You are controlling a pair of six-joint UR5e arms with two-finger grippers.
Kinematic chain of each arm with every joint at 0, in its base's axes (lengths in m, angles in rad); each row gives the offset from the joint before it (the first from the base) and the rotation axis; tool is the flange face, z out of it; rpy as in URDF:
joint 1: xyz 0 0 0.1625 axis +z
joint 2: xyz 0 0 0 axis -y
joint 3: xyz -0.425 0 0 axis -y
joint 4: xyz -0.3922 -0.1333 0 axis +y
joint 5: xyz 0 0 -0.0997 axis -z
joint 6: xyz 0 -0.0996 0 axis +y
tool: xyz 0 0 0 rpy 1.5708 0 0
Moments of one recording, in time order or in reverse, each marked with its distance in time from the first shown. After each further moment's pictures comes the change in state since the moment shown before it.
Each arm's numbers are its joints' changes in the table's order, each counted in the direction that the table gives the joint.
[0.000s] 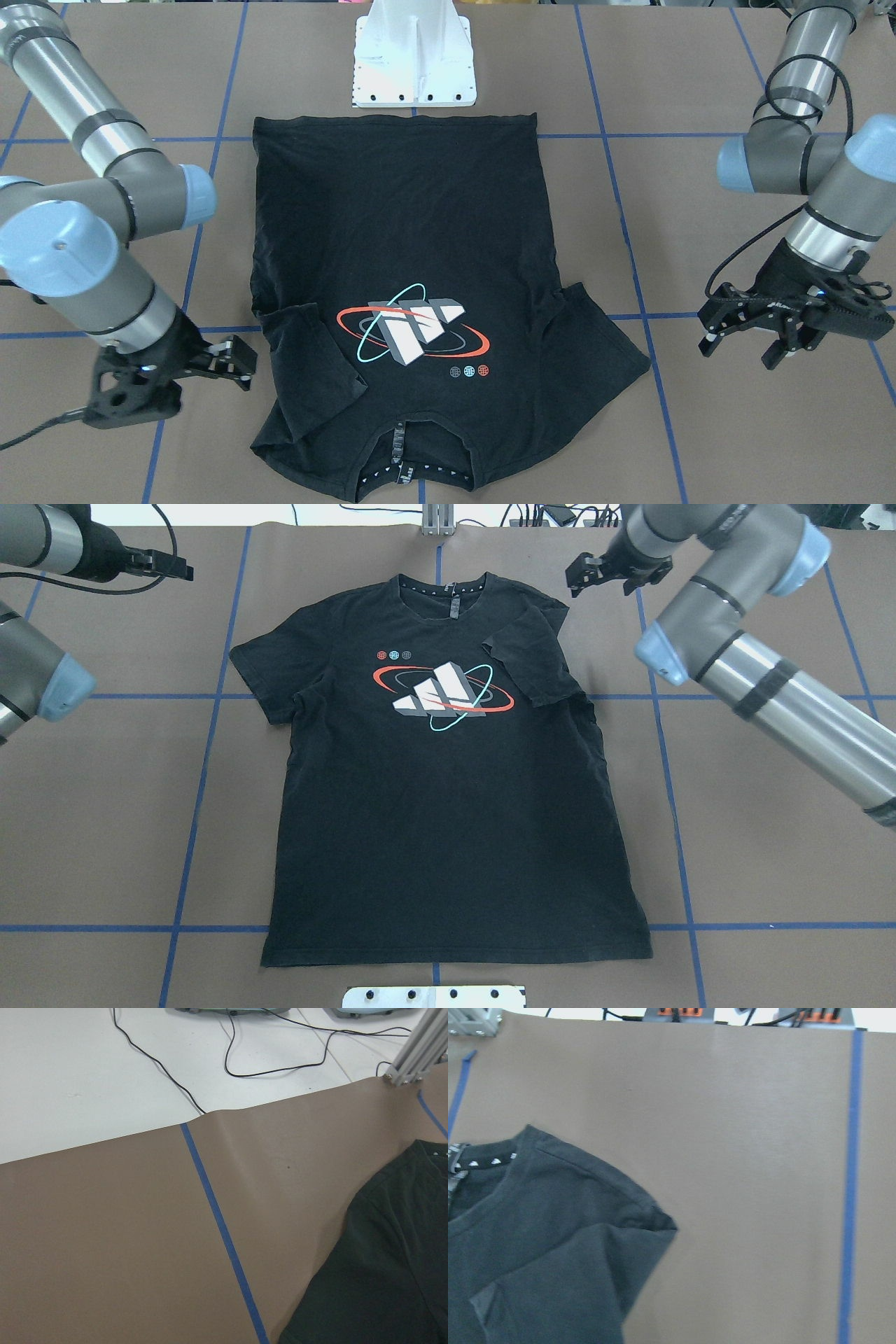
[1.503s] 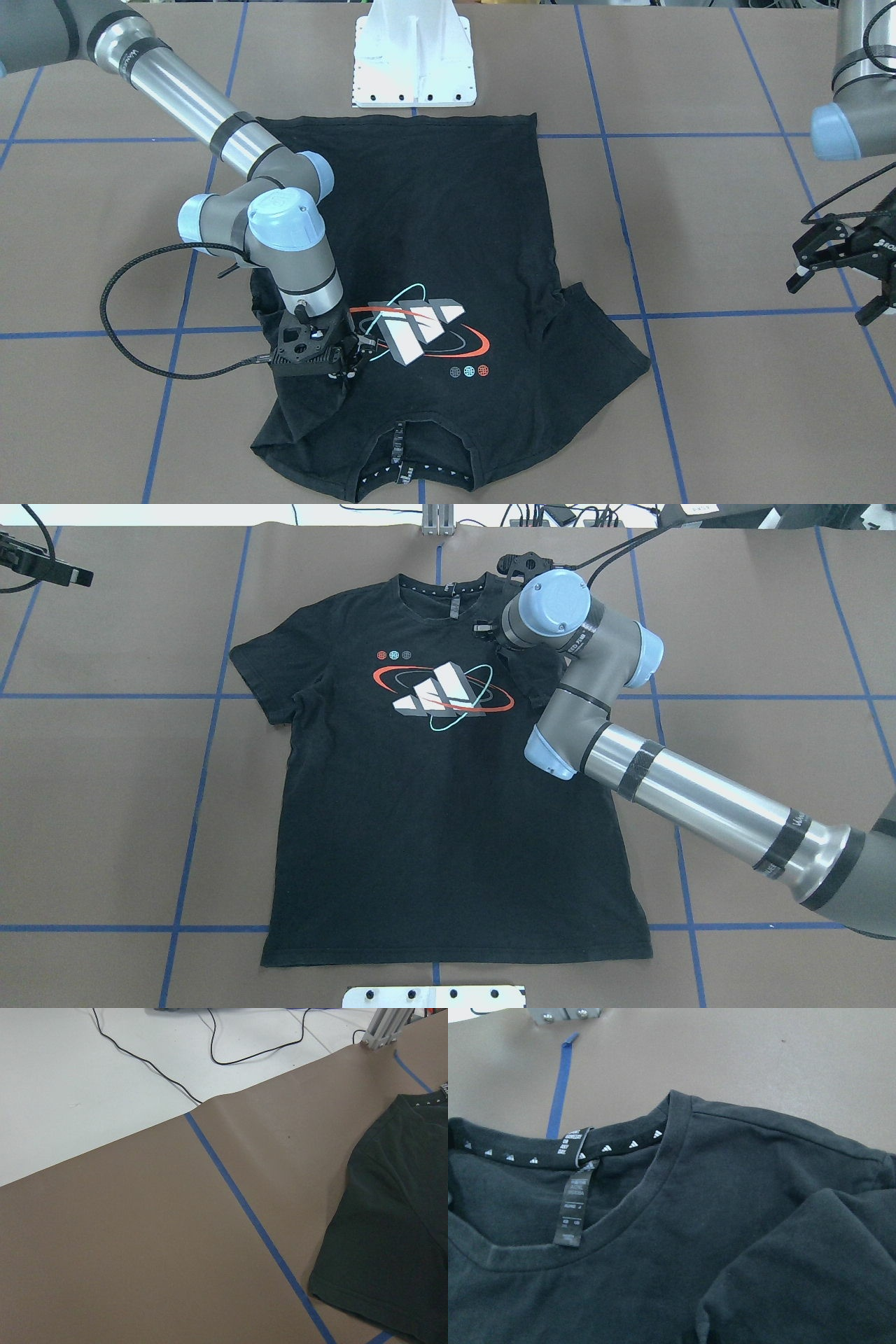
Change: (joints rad) left arm -0.200 0.159 -0.171 -0.081 -0.286 -0.444; right arm -0.313 0.185 -0.242 -0.247 -0.443 -0.400
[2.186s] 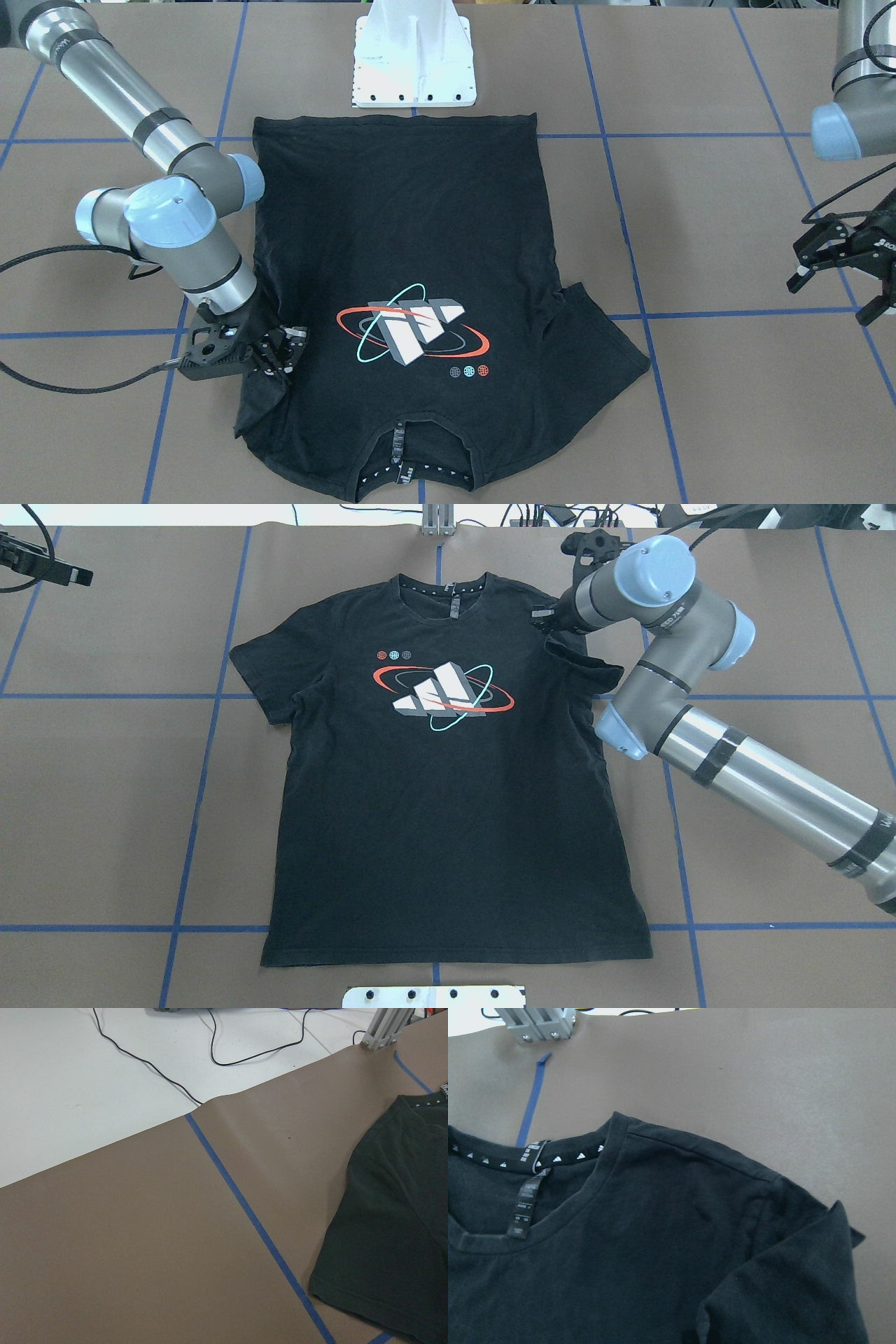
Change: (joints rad) left arm -0.001 0.000 -0.001 0.001 0.000 0.000; right arm 0.092 -0.141 0.161 -0.019 0.155 0.093
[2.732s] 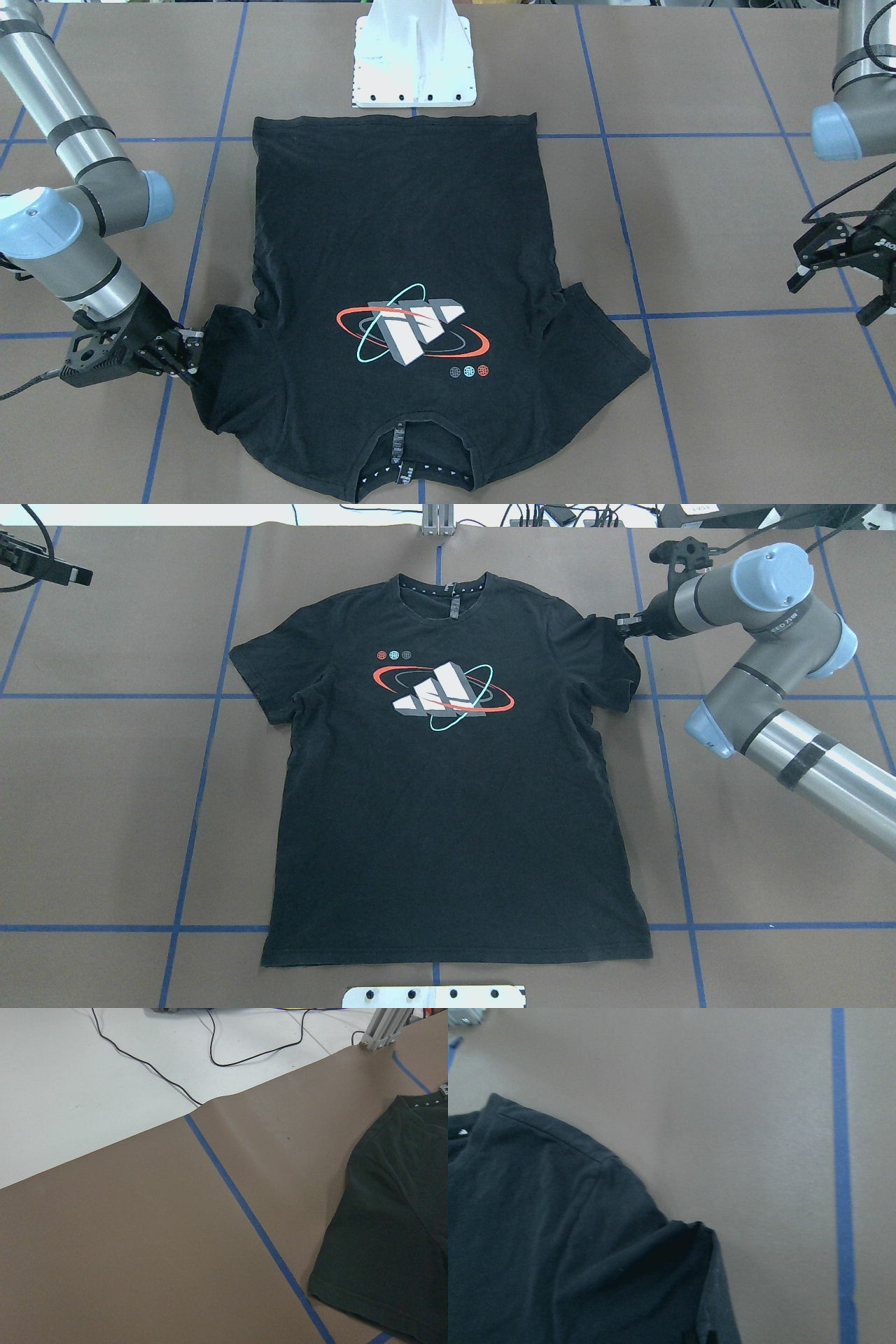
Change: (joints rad) left arm -0.001 0.000 -0.001 0.000 0.000 0.000; right arm 0.121 -0.187 0.021 -0.197 0.159 0.112
